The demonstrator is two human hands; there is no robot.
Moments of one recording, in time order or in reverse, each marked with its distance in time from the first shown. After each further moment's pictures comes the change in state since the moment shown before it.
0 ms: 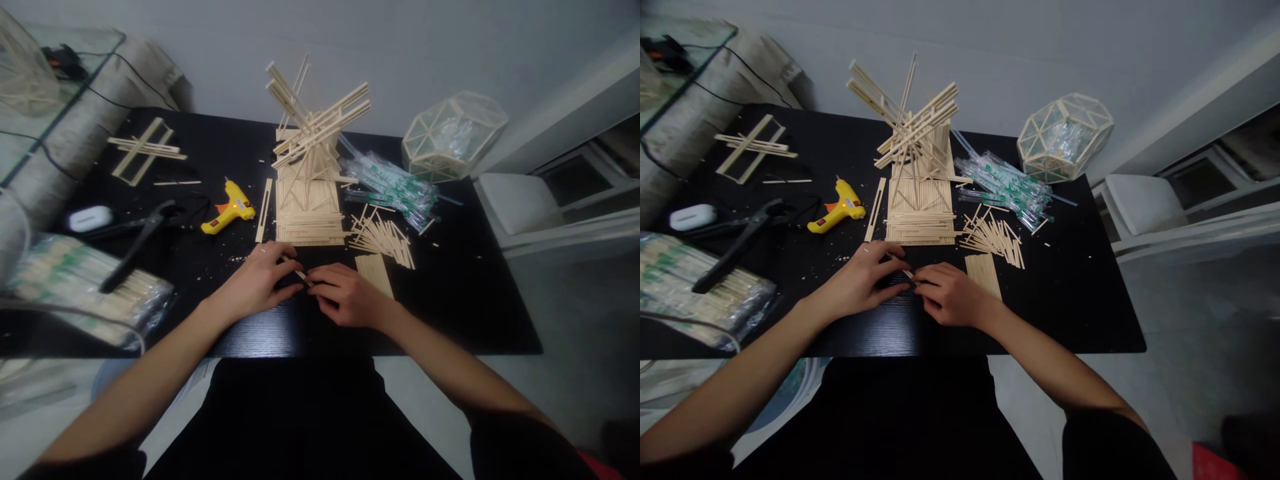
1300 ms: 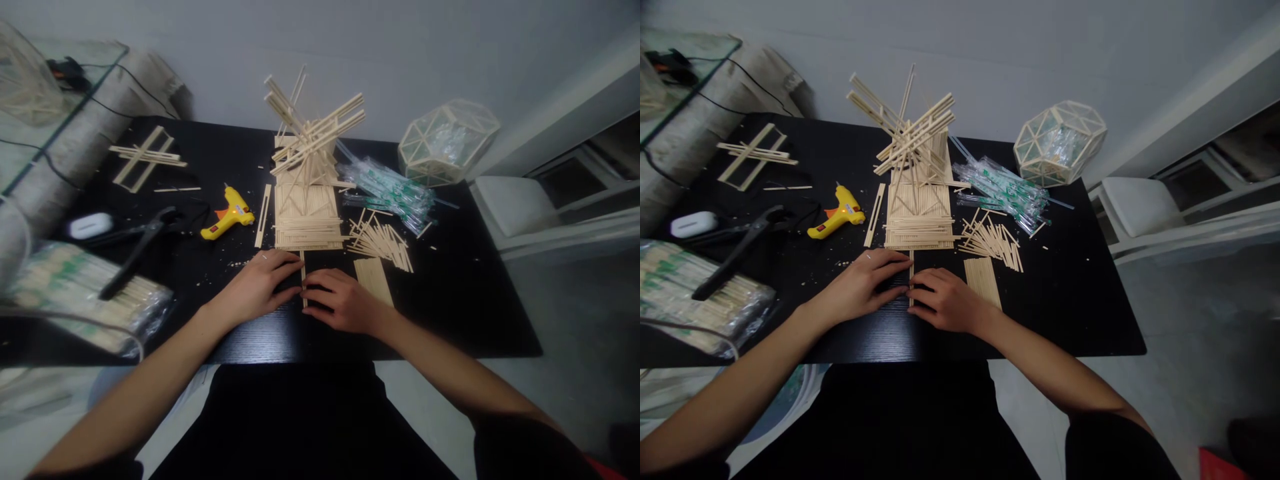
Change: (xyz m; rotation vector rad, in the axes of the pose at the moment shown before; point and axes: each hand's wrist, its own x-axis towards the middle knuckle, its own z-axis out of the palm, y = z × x) left_hand -0.002 -0.004 0.005 -0.021 0.013 0.042; right_hand 0.003 -0.006 0.004 -0.001 -0.021 0.027
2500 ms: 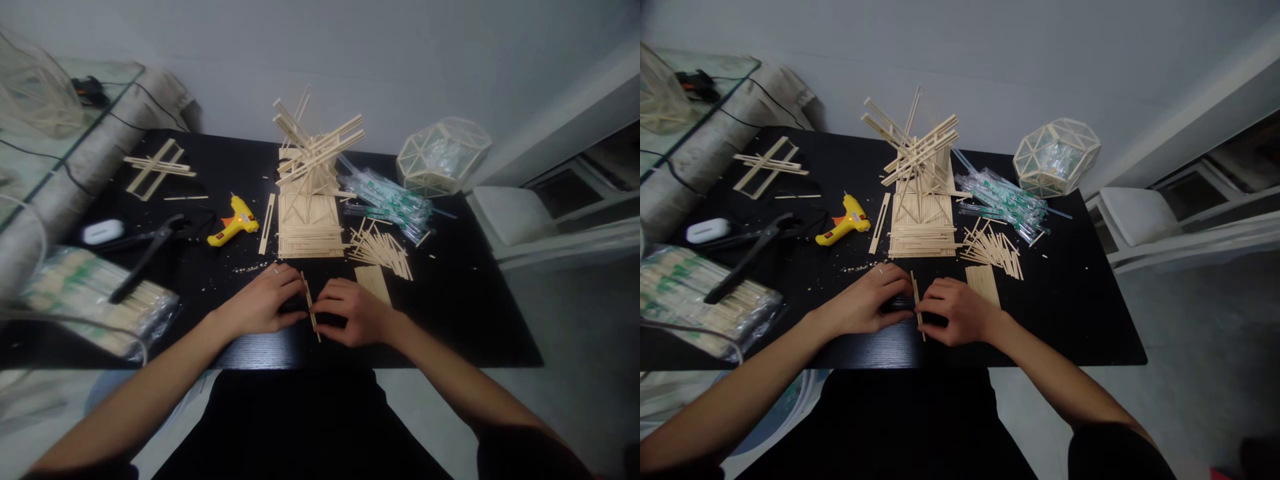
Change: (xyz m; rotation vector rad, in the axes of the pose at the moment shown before) left_hand 0.001 0.013 -0.005 -0.093 -0.128 0.053; right_hand -0.001 -0.001 -0.018 0.112 -0.091 -0.019
